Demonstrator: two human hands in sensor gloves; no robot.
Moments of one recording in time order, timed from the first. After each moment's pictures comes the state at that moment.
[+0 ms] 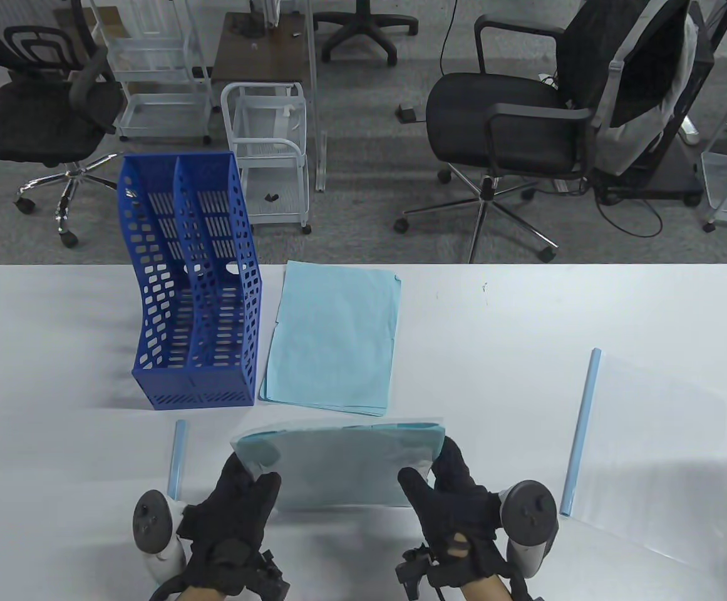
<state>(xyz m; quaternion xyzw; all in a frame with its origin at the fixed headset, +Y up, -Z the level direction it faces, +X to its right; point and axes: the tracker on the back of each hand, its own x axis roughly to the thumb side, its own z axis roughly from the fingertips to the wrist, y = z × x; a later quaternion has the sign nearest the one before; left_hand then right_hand) -0.220 -0.747 -0.231 0.04 -0.15 0.72 0.67 0.131 -0.709 -0.238 0.09 -0.08 0.76 0.64</state>
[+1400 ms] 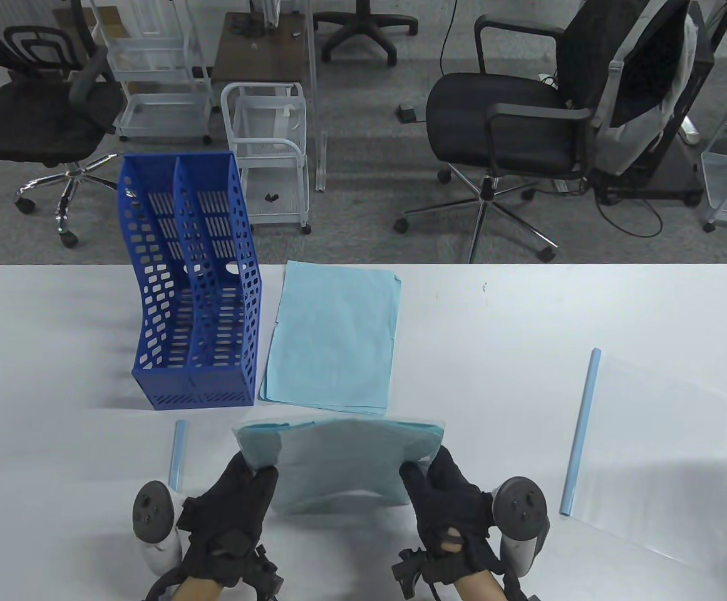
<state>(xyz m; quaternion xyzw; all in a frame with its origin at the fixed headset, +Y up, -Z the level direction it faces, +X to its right) -0.222 -0.741 -0.236 0.04 -0.18 0.71 0.68 0.121 -0.717 -0.239 0.10 -0.07 0.74 0.66</state>
